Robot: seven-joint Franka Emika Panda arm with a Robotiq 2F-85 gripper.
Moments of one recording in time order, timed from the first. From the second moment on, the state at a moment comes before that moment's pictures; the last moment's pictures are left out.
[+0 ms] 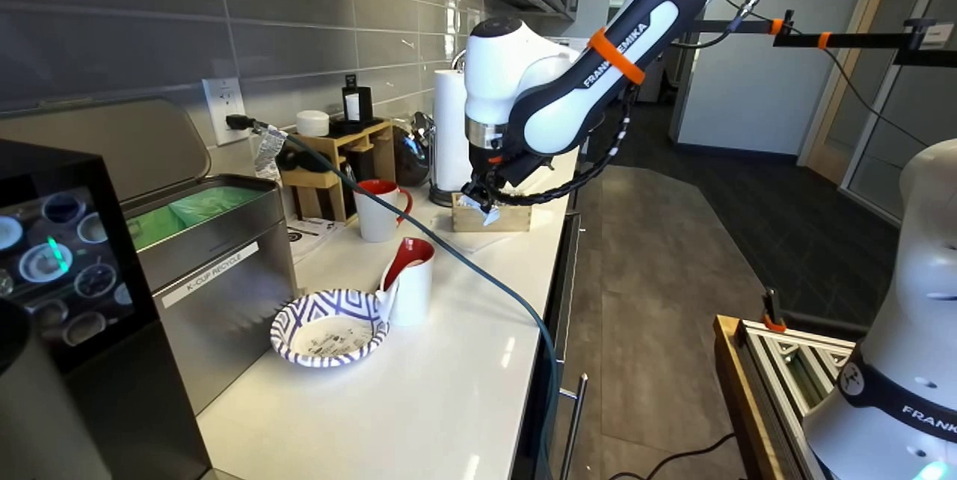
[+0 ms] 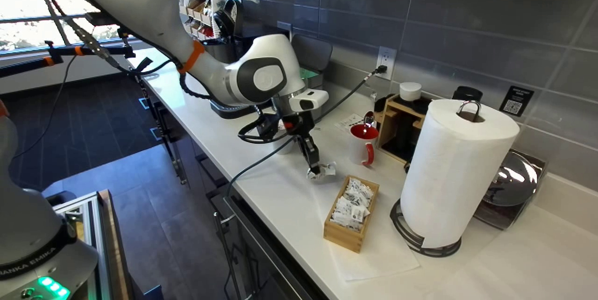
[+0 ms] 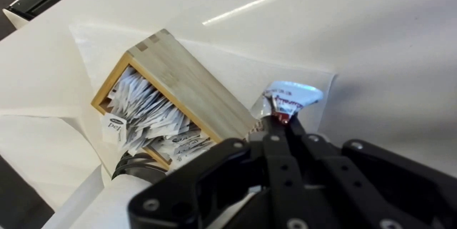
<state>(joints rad) -0.08 0.22 -0.20 -2.14 -0.54 2.54 0.50</state>
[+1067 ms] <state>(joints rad) -0.10 0.13 -0.13 -2.18 -0.10 2.62 0.08</state>
